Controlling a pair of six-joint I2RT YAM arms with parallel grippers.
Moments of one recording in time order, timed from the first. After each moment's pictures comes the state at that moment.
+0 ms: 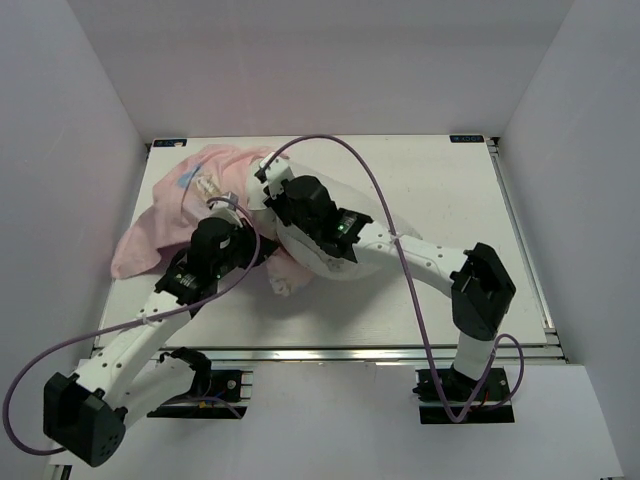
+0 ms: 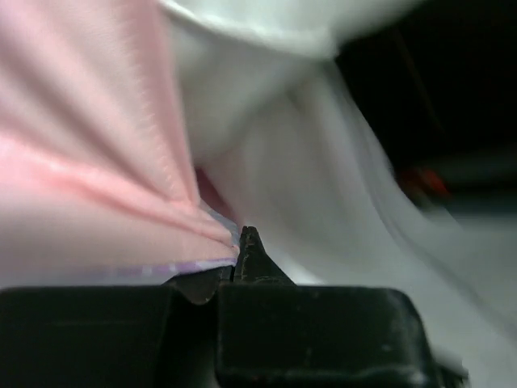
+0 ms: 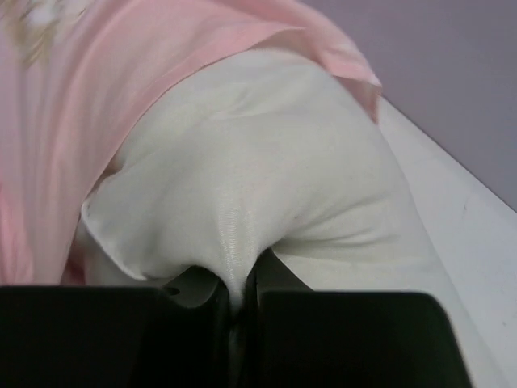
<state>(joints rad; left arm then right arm) -0.46 0.94 0.69 -0.20 0.08 -0.73 1.01 1.80 1.54 -0.04 0.28 -0.16</state>
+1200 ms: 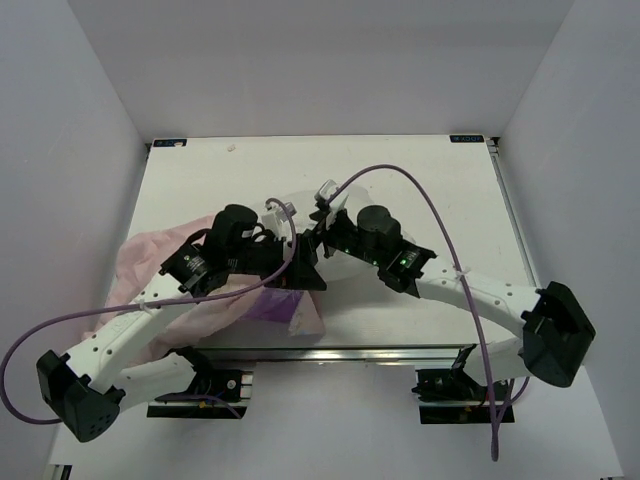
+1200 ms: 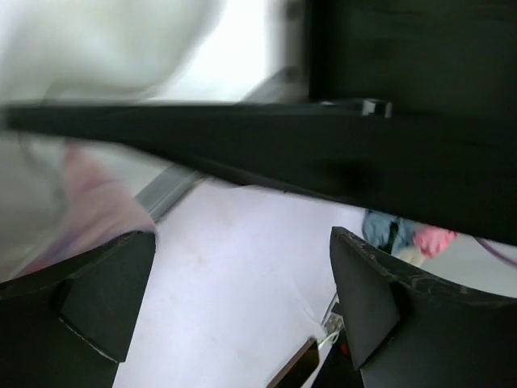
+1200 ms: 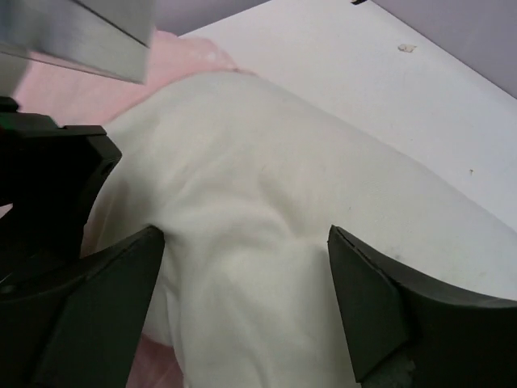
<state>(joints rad) -0.66 1.03 0.95 -0.58 0.55 -0.66 0.94 1.38 0.91 0.33 -0.14 0.00</state>
